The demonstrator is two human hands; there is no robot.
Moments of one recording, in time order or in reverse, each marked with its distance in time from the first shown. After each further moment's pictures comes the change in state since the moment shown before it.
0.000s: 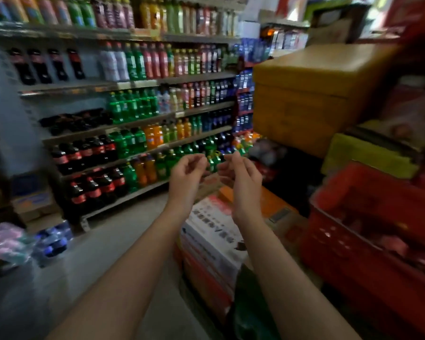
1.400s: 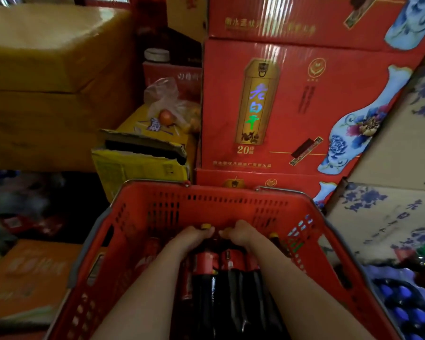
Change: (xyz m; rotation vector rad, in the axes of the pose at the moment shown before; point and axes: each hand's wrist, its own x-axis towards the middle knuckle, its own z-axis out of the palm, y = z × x) left_hand -0.034 -0.184 0.511 0.561 -1.274 -0.538; right_hand 0.105 0.008 -0.504 -0.757 0.543 0.802
